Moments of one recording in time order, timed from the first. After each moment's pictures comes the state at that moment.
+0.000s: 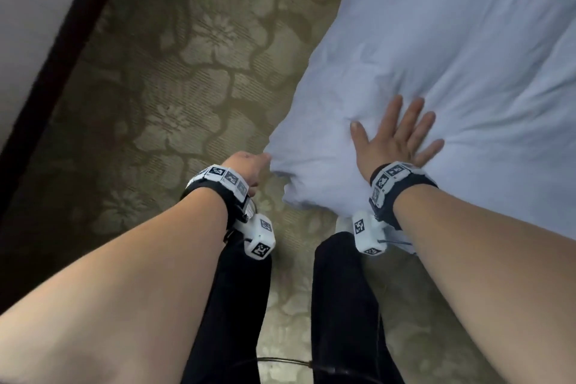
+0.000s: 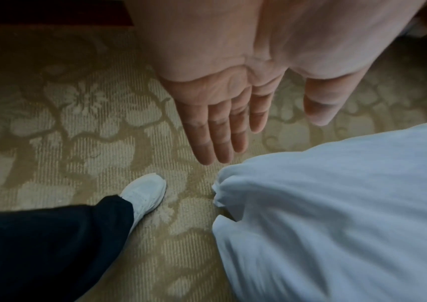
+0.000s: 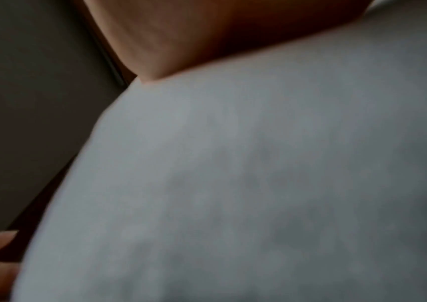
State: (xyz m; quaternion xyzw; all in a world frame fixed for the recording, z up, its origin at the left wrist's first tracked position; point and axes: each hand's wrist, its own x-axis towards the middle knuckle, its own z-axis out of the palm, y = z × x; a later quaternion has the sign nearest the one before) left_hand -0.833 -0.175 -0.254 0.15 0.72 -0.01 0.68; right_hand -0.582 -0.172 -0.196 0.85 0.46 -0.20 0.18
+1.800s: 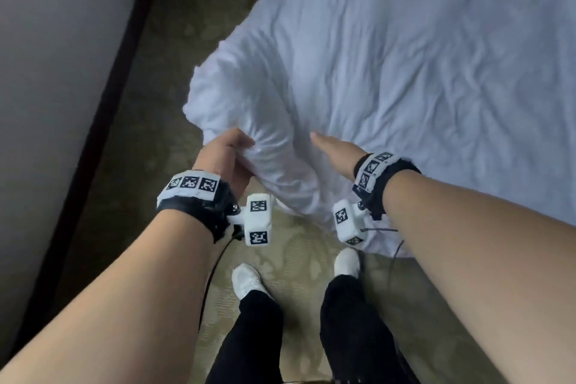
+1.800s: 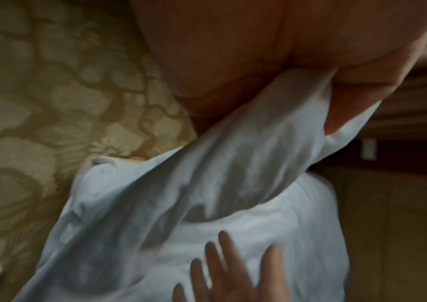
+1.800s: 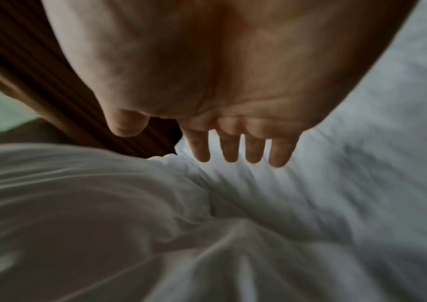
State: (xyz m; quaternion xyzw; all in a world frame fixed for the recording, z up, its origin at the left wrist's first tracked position) left_hand -0.765 -0.102 0.027 0.14 0.55 0.26 0.78; right_hand -0.560 -0.164 0.036 0.77 0.35 -0.53 -0.10
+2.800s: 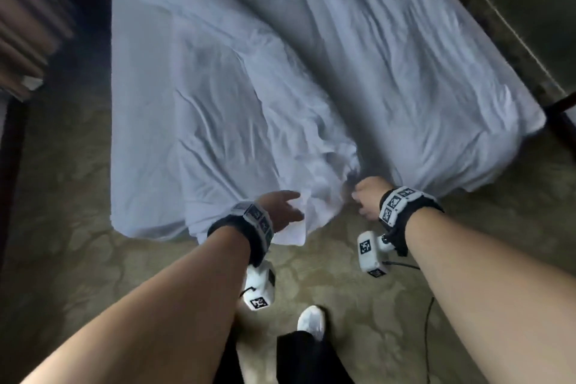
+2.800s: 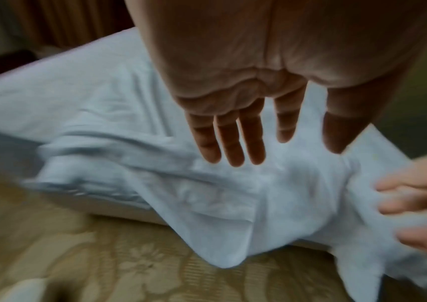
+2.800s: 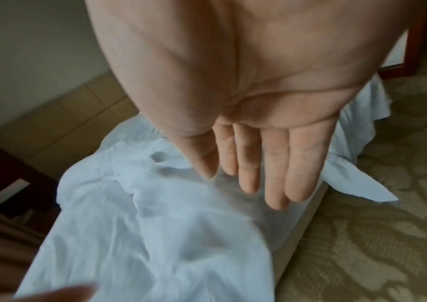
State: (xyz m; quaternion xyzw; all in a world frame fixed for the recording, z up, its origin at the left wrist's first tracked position) left_hand -0.354 -0.484 0.057 0.74 0.39 -0.26 0.48; right_hand -0.163 -0.625 0.018 0.88 0.13 -0.43 -0.15
